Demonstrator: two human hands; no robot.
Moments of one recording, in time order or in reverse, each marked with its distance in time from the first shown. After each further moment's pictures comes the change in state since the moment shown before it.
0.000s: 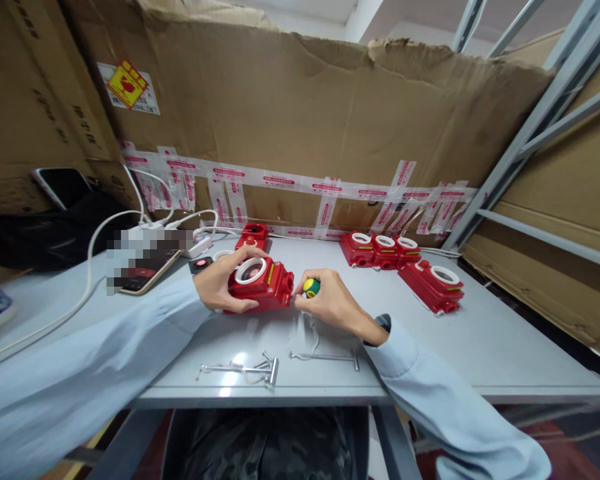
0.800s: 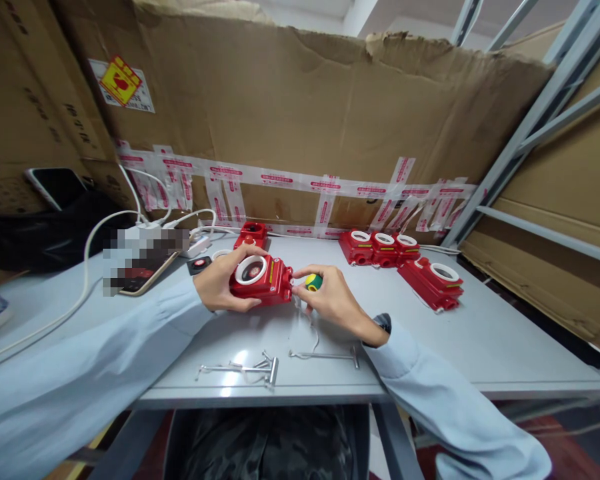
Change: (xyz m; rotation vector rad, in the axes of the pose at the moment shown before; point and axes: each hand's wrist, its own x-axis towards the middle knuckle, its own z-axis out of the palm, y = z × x) left_hand 0.000 0.004 0.004 0.065 0.046 0.016; right_hand -0.002 -0.007 0.001 0.153 0.041 0.143
